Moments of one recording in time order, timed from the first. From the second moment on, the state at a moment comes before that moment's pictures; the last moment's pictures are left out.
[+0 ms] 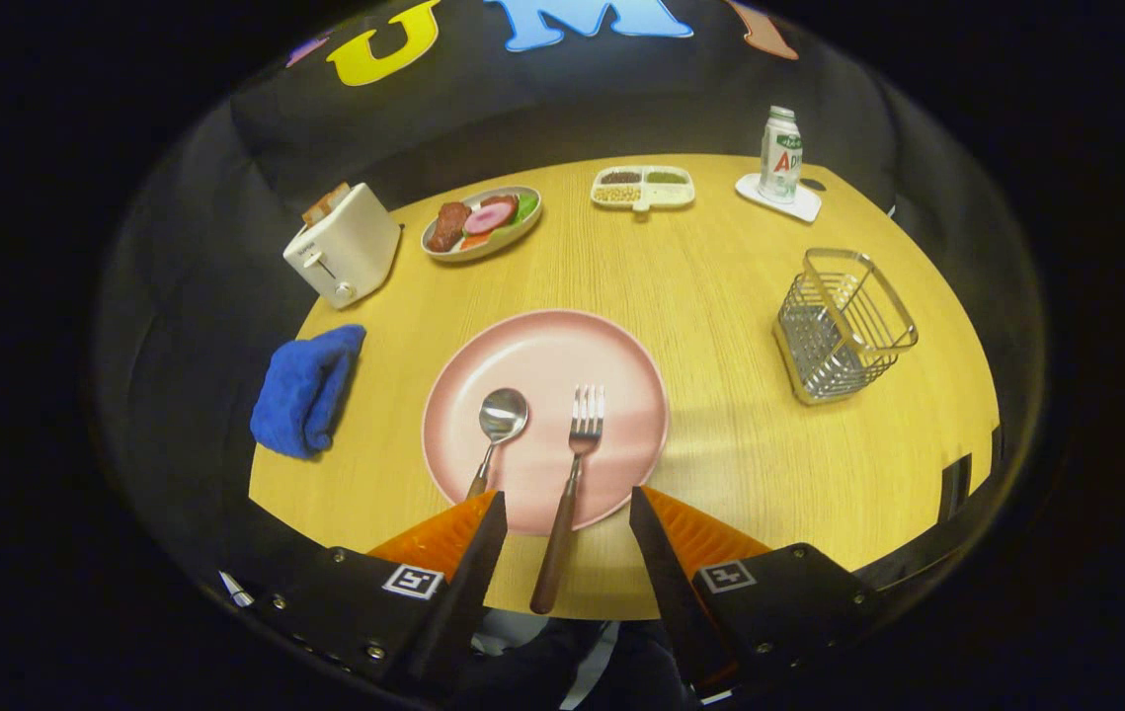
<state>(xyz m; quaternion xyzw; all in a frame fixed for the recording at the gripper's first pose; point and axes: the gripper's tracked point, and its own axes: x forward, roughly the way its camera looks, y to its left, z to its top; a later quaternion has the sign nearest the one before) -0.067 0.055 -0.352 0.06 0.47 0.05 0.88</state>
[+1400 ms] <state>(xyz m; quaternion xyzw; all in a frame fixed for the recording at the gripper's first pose) -0.069 0.066 -0.377 0.10 0.52 0.07 0.85</state>
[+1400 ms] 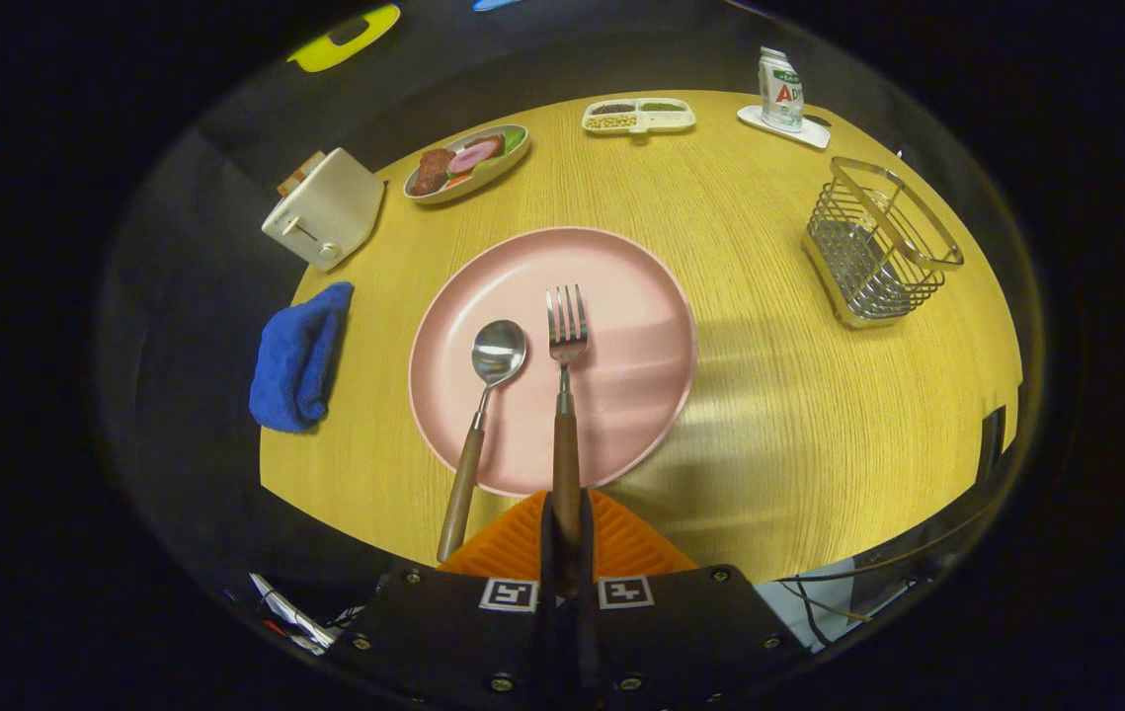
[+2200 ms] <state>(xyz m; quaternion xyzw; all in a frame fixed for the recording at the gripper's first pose) -0.037 -0.002 -0.291 0.15 0.41 0.01 0.90</state>
